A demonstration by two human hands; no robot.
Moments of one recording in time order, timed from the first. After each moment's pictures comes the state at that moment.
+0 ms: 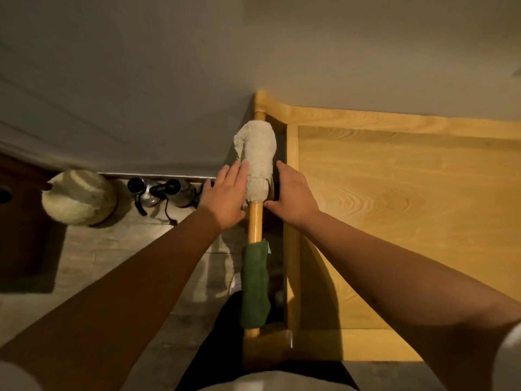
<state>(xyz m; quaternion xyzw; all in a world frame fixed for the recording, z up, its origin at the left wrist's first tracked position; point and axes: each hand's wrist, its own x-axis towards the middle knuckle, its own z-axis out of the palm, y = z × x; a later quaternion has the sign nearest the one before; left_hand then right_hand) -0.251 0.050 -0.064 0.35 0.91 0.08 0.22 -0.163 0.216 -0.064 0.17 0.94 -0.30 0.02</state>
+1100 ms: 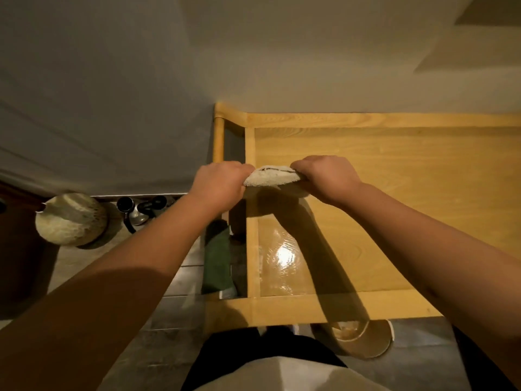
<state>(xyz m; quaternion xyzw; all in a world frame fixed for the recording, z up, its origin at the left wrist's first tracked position) -0.156 0.105 0.054 0.46 0.88 0.06 0.04 -0.038 0.326 0.064 0.01 1.00 -0.03 0.04</state>
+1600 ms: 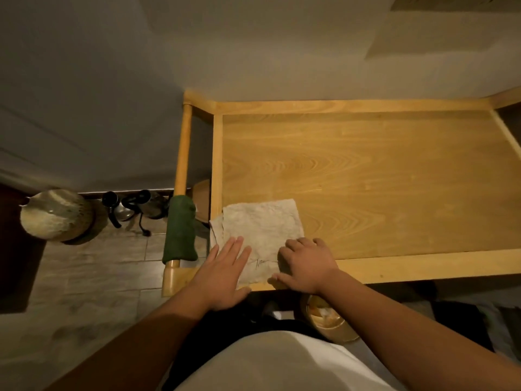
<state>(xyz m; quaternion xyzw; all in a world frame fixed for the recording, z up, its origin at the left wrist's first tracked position) 0.066 0.058 -0.055 0.48 0.83 -0.05 0.29 0.178 0.275 -0.030 0.05 0.97 -0.05 0.24</state>
